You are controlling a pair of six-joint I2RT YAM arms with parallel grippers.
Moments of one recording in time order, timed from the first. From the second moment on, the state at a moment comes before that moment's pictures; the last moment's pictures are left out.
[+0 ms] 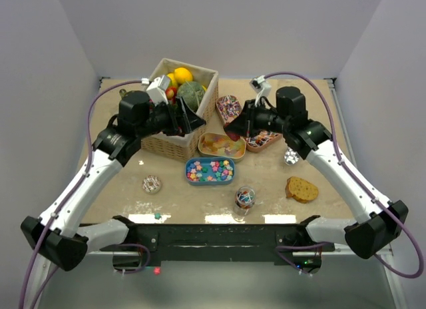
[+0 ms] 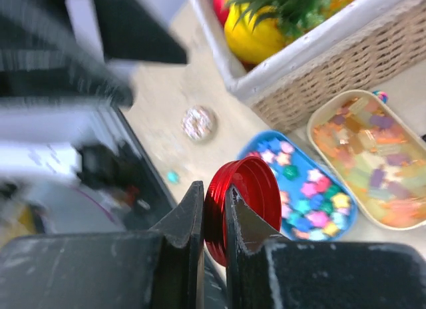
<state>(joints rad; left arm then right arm) -0.47 1.19 1.26 -0.45 0.36 -0.68 0.53 1.26 1.28 -0.44 -0.51 0.38</state>
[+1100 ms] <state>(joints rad) -0.69 1.26 1.27 -0.24 0.37 -0.22 0.43 1.25 1.01 0.21 -0.67 1.48</state>
